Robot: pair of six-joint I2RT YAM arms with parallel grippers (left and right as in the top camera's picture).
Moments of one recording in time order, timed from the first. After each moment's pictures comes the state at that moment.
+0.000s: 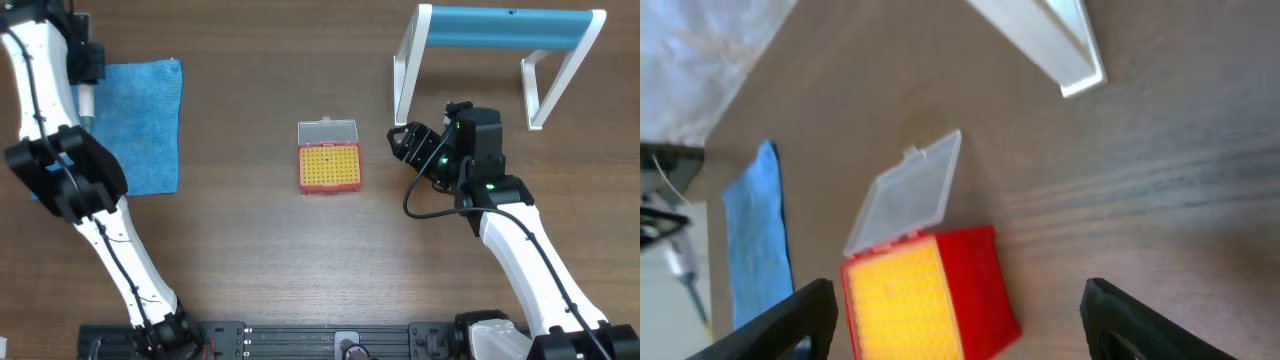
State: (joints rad) left arm 0.39 2.47 2.43 -1.28 -0.14 0.24; right arm 0.10 1.30 0.74 -0.20 -0.40 0.74
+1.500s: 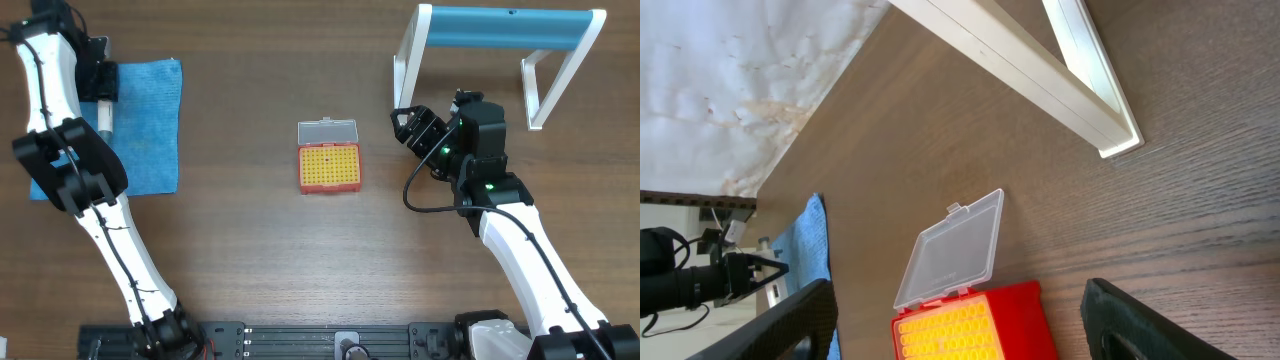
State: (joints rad) left arm 0.41 2.59 2.43 -1.28 -0.02 0.28; right arm 0.11 1.30 0.74 -0.07 -0.37 0.85
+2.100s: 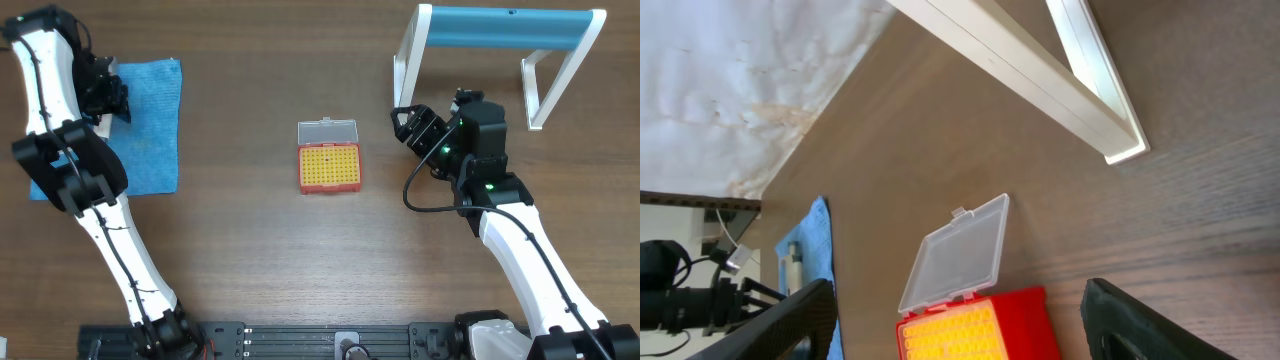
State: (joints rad) left arm 0.41 2.59 2.50 -1.61 -0.01 0.26; right arm 0.11 1.30 0.74 -0.05 -0.37 0.85
